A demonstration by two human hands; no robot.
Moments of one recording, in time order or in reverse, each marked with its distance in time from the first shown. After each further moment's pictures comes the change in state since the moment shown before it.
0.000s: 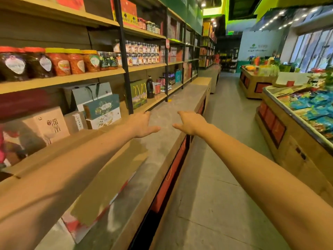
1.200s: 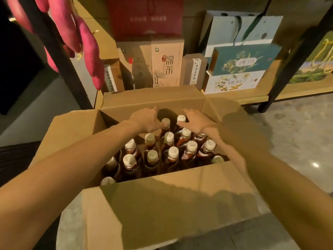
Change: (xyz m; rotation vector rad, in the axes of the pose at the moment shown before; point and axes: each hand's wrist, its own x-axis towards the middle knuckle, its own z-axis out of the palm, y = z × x) left_hand 0.046 -0.305 0.172 -0.256 -0.231 -0.941; right_hand 0.314 -0.285 0.251 0.248 -0.471 -0.895
